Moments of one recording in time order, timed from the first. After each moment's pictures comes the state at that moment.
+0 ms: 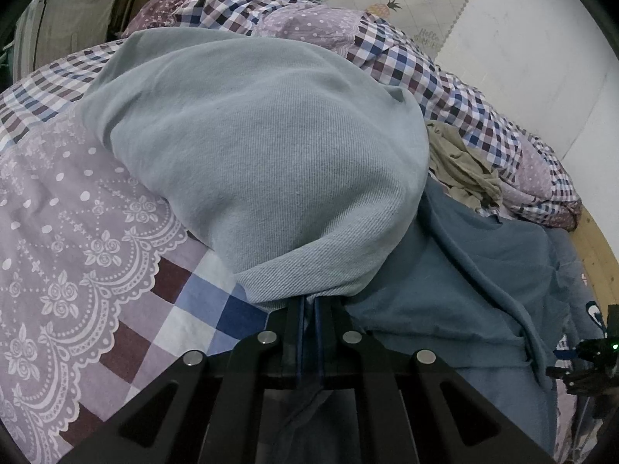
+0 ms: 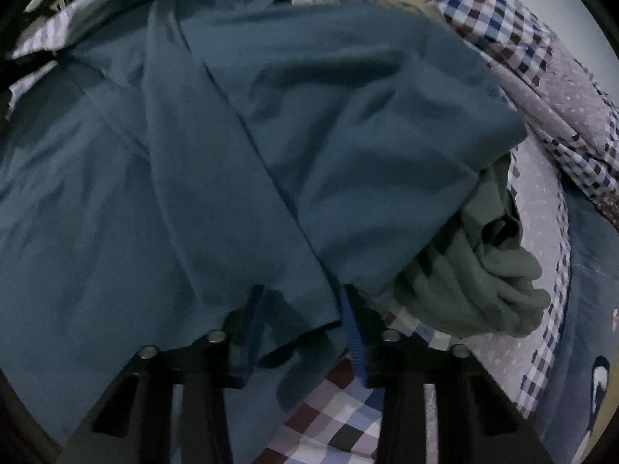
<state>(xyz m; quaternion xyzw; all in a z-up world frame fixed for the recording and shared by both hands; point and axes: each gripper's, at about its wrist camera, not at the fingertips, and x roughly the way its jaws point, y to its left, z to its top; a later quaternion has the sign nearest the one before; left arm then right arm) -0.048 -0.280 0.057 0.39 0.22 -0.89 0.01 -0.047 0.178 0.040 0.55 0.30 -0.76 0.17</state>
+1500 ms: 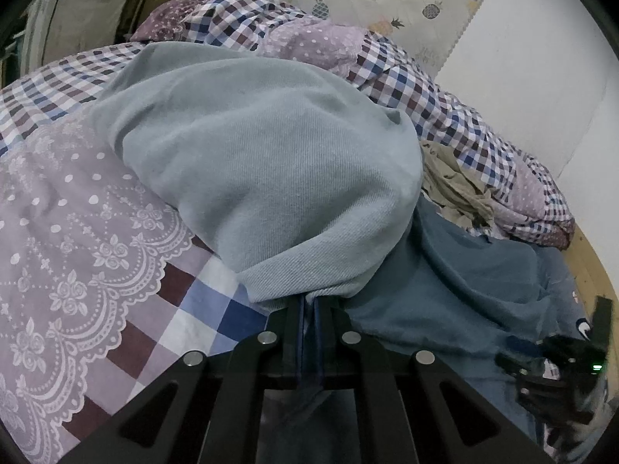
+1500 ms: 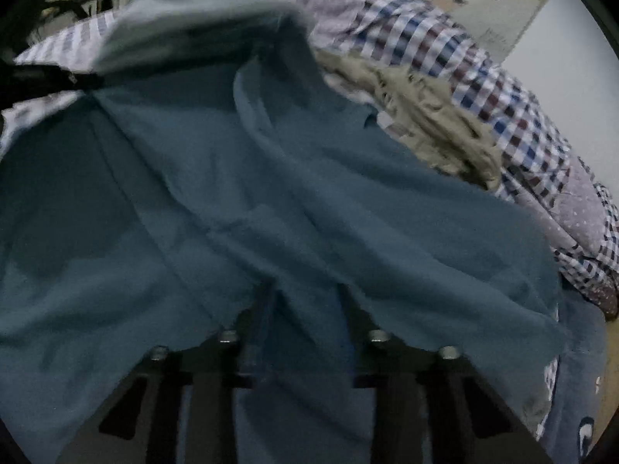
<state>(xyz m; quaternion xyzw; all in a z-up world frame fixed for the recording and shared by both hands) -0.038 -0.289 0.065 0.36 0.25 -0.90 0.01 -0.075 0.015 0.045 0.42 0.32 -0.82 0.22</state>
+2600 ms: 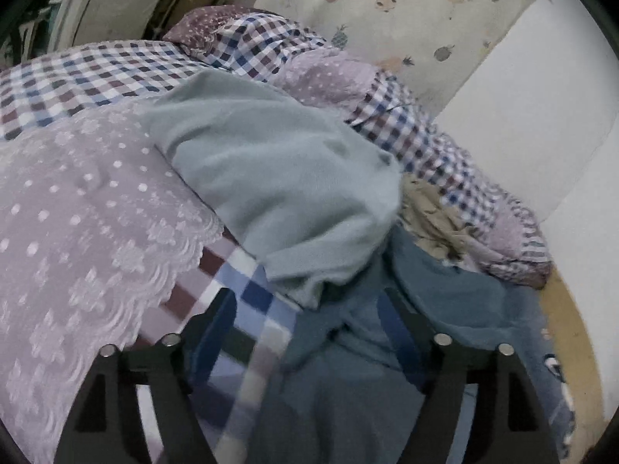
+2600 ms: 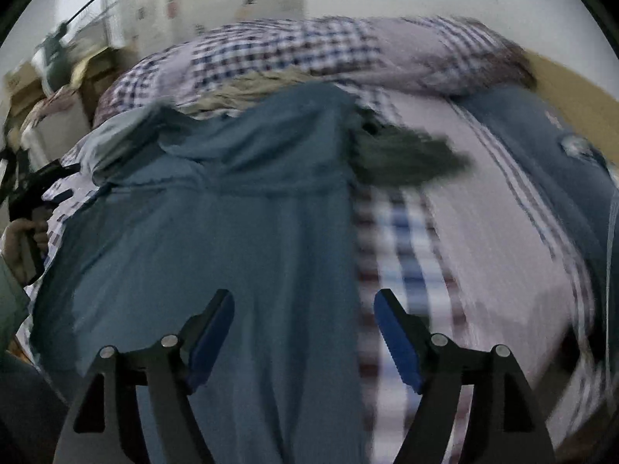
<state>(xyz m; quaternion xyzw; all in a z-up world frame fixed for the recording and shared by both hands) 0.038 -0.307 0.094 0.31 0.32 -0.89 0.00 0.175 0.237 0.122 0.42 0.00 -0.91 0.05</state>
